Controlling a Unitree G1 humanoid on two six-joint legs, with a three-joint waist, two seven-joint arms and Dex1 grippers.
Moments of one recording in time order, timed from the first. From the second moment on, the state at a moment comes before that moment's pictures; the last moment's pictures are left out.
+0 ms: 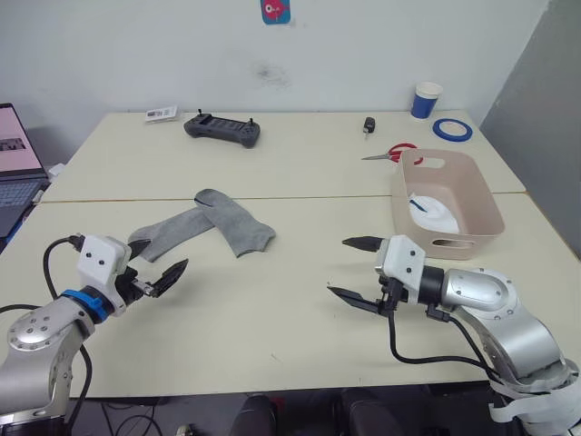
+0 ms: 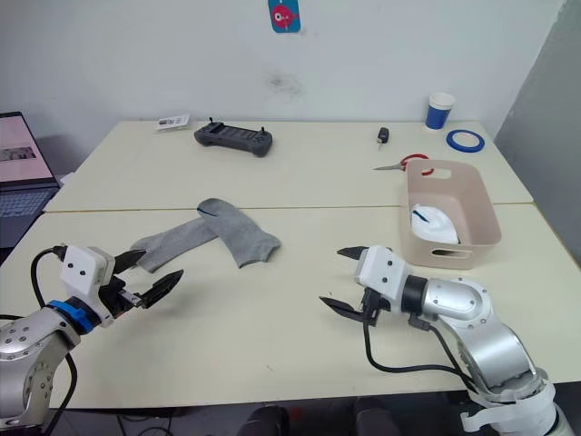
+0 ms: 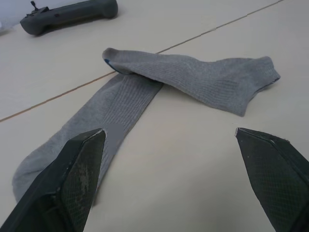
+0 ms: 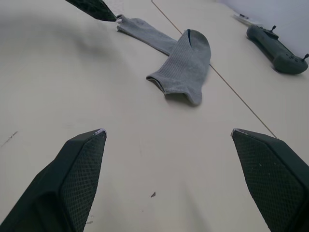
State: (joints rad) left arm 0.06 0.71 0.41 -0.11 -0.39 0.25 -0.77; right arm -0.25 -0.58 0.18 -0.59 0.18 0.50 0.81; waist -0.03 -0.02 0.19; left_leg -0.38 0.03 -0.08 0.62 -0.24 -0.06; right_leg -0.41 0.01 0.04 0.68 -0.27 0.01
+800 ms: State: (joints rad) left arm -0.45 0.62 -0.06 0.40 -0.13 0.09 -0.90; right arm -0.22 -0.57 0.26 -0.68 0.20 0.65 0.73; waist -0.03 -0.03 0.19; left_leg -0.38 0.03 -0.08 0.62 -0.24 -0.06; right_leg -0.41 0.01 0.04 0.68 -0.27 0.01
